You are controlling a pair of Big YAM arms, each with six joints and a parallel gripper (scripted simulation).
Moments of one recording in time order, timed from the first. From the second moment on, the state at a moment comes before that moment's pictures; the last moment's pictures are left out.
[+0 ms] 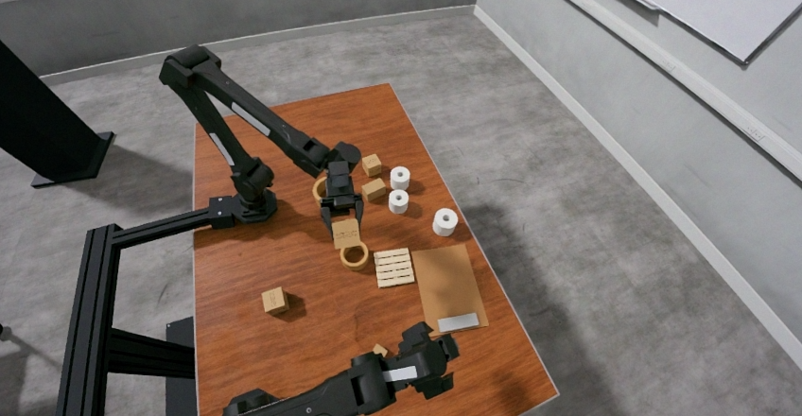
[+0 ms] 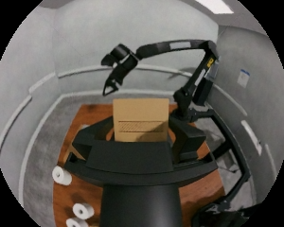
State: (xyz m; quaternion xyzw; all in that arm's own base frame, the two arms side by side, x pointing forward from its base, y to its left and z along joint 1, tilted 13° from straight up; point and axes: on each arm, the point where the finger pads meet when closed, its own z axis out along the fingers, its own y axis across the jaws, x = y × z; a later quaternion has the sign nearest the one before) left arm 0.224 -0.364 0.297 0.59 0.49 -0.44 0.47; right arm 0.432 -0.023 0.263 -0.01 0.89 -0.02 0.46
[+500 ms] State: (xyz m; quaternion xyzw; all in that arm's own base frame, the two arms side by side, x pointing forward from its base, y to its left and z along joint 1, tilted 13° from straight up) left arm 0.227 -0.366 0.316 0.56 0.40 -0.49 0.54; right arm 0.432 -0.023 0.263 -0.01 0.89 -0.02 0.46
